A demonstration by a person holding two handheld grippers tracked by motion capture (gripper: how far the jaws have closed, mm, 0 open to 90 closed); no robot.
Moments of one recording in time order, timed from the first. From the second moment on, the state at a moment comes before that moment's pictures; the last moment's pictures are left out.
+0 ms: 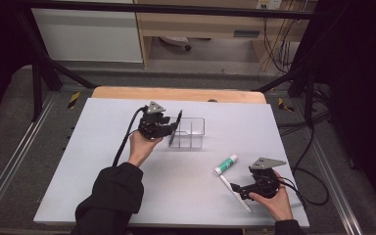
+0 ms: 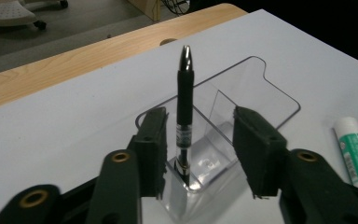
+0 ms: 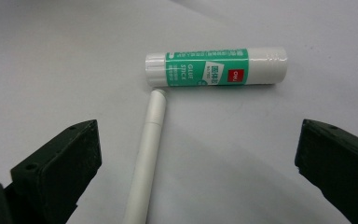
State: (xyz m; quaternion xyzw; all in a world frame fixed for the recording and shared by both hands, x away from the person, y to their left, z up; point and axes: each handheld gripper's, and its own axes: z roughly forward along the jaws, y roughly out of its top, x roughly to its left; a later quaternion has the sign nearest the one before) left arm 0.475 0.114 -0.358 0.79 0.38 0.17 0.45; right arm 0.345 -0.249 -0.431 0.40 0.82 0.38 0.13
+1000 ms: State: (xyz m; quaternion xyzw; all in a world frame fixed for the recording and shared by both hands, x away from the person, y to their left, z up) left arm 0.400 0.191 -0.397 0.82 0.38 0.16 0.40; right arm 0.346 -0.243 -0.430 0.42 0.82 0.36 0.12
